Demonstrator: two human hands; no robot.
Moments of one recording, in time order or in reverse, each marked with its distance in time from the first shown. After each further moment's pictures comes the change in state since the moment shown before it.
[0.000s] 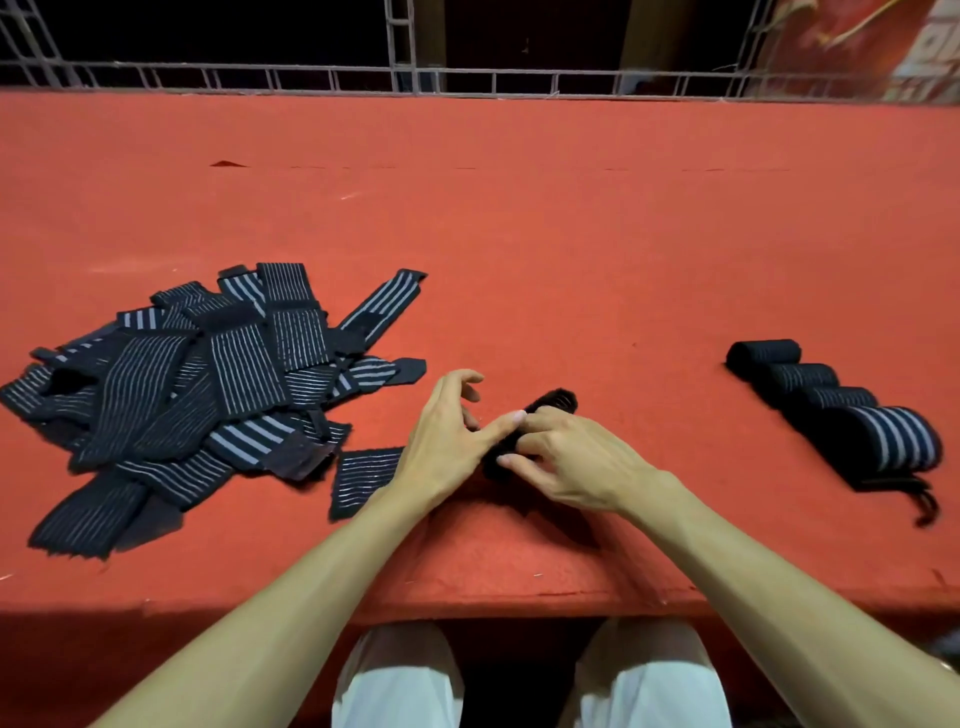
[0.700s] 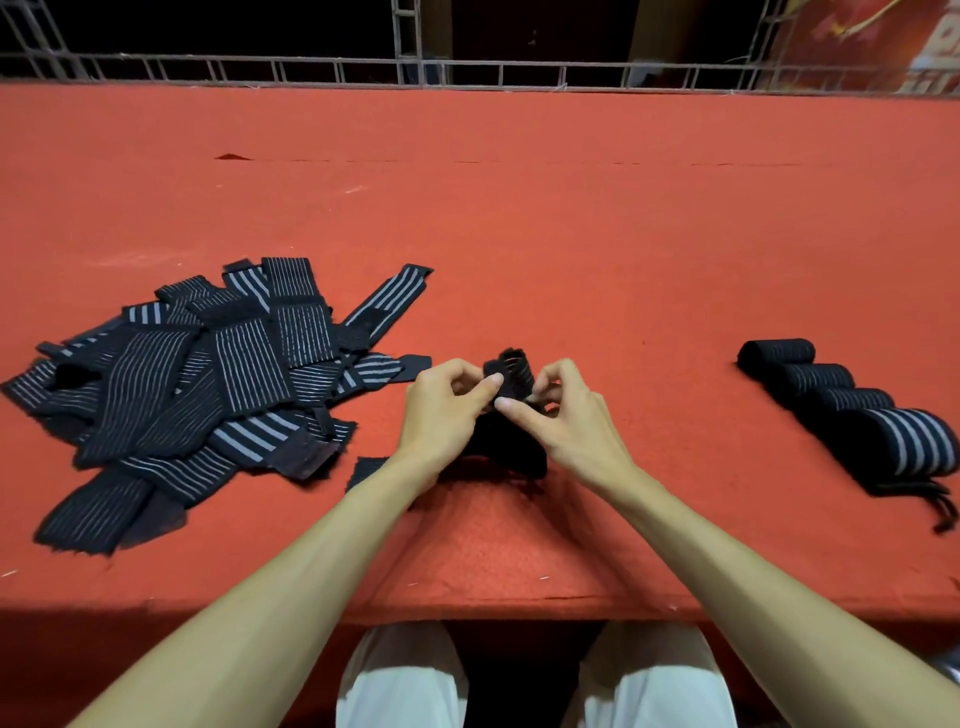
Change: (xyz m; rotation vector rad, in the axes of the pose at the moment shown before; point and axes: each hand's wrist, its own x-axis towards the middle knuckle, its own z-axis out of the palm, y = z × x) left_hand 0.019 0.014 -0.009 -0.208 0.118 -0.163; right_hand 0.018 -0.011 0.000 0.648 0.351 0.510
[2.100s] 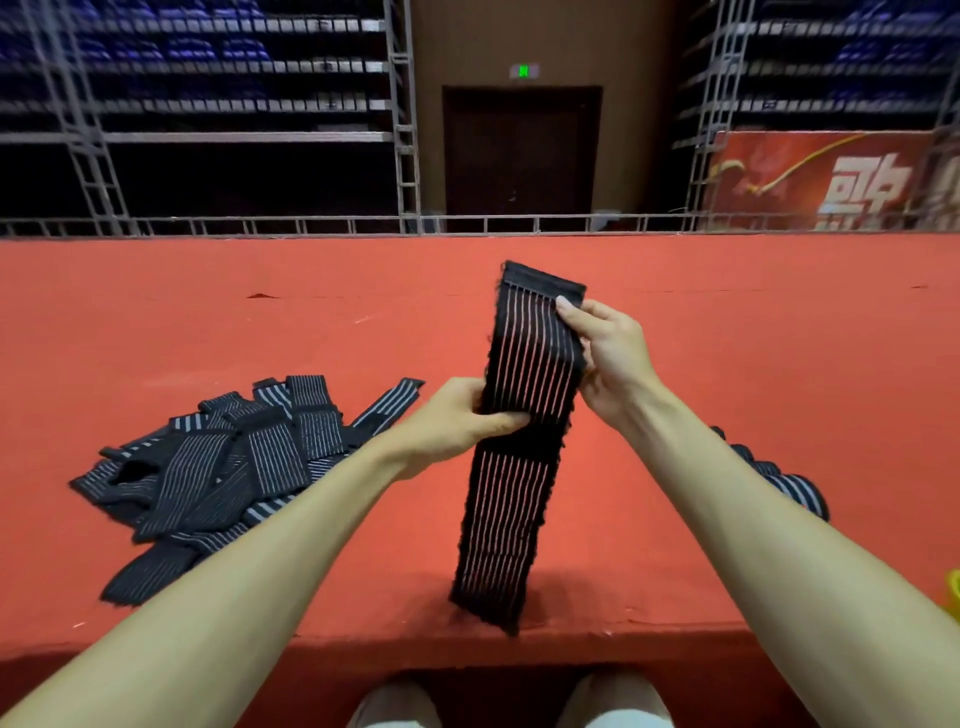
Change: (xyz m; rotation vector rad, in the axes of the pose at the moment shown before) left_hand -0.049 0.150 -0.037 -0.056 -0.574 0.202; right_hand -0.015 -0.149 -0.137 0.937 0.125 -0.040
